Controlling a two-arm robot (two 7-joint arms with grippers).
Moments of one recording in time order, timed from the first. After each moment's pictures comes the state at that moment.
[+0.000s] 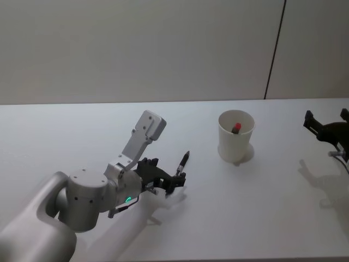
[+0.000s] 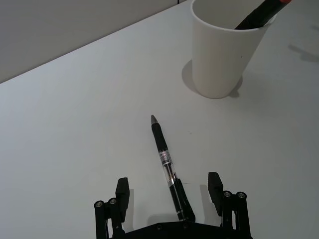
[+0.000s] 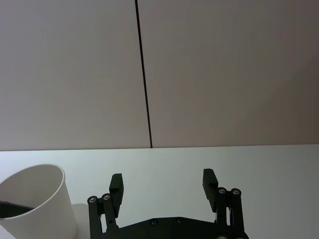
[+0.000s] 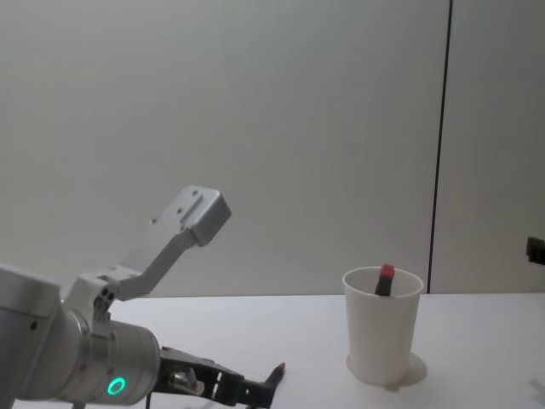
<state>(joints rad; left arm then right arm) -0.45 0.27 0.44 -1.23 -0.22 0.47 -0.30 0.27 0.23 -0.09 -1.32 0.27 0.05 0.07</state>
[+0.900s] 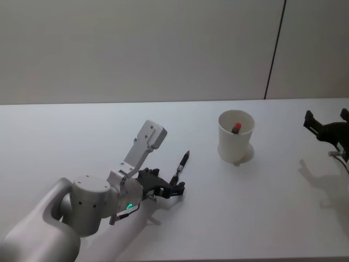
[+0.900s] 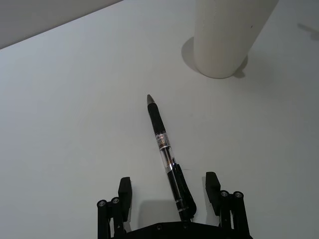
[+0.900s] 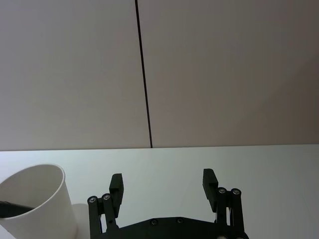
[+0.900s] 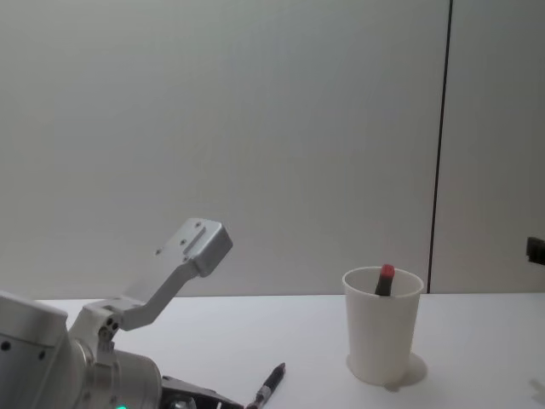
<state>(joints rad) -0.47 0.25 0.45 -1.13 -0.22 0.45 -0.31 0.27 0.23 -0.09 -1.32 0.27 0.05 0.07</state>
